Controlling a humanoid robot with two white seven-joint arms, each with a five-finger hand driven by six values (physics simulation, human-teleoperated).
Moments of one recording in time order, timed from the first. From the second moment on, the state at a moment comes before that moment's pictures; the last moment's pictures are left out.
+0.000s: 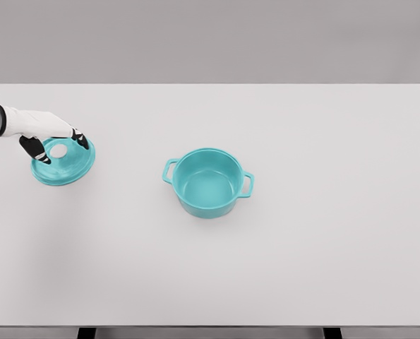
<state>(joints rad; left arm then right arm) -1.07 0.82 -1.19 -1.01 -0.30 -0.51 -0.61 0.01 0.00 0.50 -0.07 0.16 -0.04 0.31</state>
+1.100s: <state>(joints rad) -1.05 0.82 -1.17 -0.98 -0.28 -0.49 -0.60 0.01 0.00 0.50 -0.07 0.16 -0.04 0.31</state>
